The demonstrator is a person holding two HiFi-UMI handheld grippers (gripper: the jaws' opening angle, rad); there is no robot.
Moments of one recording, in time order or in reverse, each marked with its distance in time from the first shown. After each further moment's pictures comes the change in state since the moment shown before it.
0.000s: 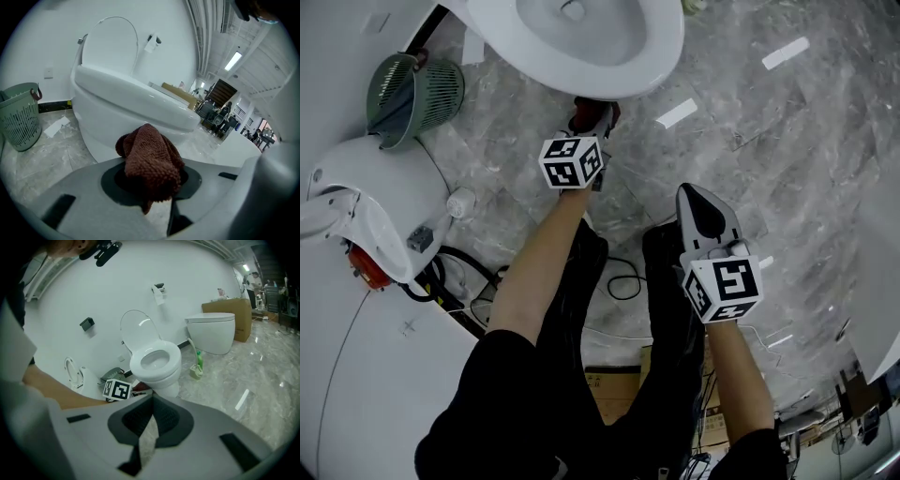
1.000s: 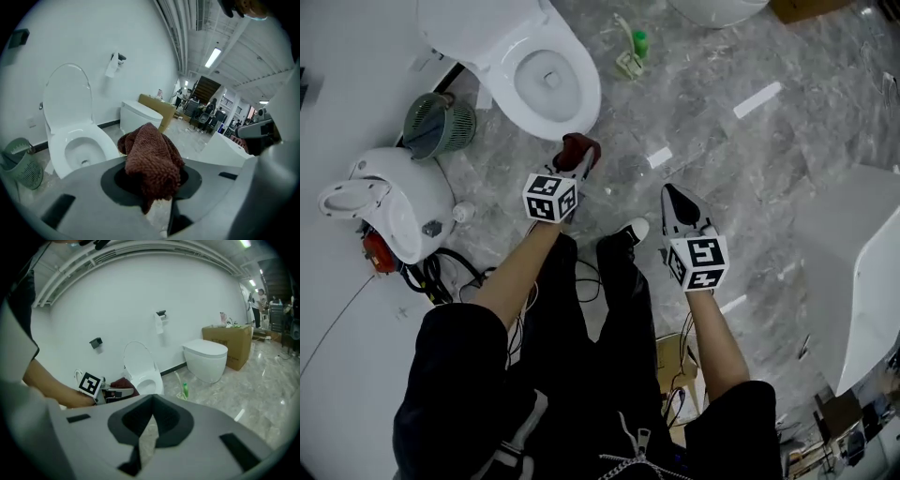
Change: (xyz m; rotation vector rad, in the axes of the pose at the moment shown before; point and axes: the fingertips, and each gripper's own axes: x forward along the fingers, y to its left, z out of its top) left arm -0.112 -0.286 0.212 0.172 -0.017 -0.065; right arm -0.228 -0.104 0.209 -0.104 -0.084 0.019
